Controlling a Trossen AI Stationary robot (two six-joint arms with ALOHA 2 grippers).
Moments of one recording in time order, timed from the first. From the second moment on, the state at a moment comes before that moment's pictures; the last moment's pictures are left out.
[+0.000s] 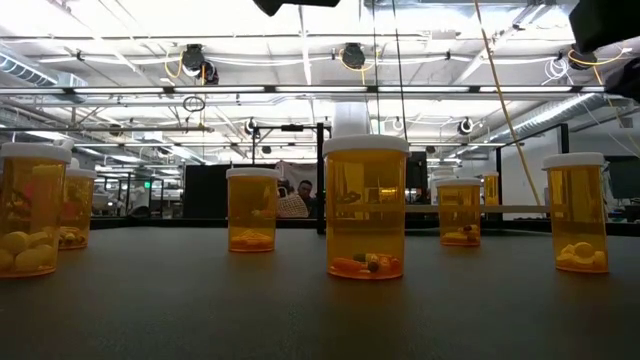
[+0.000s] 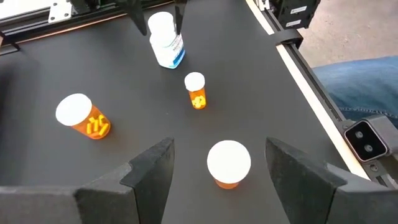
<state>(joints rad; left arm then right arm) -0.43 1.68 1.29 -0.29 -0.16 -0.03 0.74 1.51 0.97 -0.98 0.14 1.05</state>
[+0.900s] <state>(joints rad) -0.43 1.68 1.29 -0.29 -0.16 -0.03 0.72 1.50 0.95 -0.96 0.16 1.17</state>
